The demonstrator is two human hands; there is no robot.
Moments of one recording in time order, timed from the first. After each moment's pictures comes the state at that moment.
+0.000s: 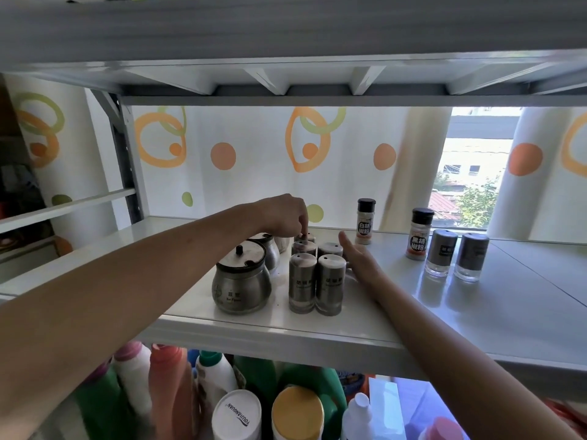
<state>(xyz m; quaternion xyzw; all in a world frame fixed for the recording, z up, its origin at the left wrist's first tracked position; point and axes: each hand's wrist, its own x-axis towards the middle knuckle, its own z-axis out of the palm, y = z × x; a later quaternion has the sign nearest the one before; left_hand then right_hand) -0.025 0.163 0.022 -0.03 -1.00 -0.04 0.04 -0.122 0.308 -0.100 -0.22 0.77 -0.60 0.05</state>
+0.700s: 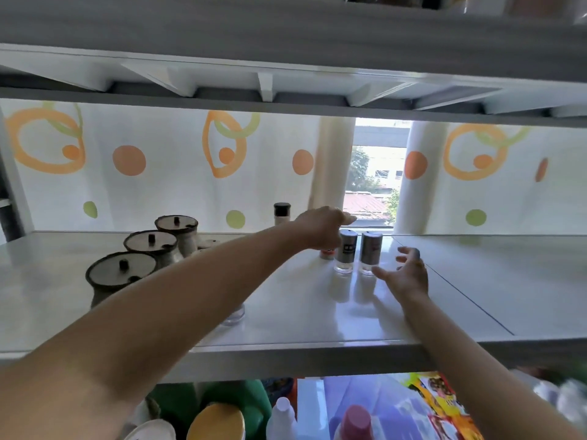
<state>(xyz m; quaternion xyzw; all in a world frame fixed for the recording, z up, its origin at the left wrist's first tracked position) -0.110 0.339 -0.004 -0.20 -0.97 -0.07 0.10 -0.135 0.514 -0.113 0.08 0.85 -0.47 -0.22</state>
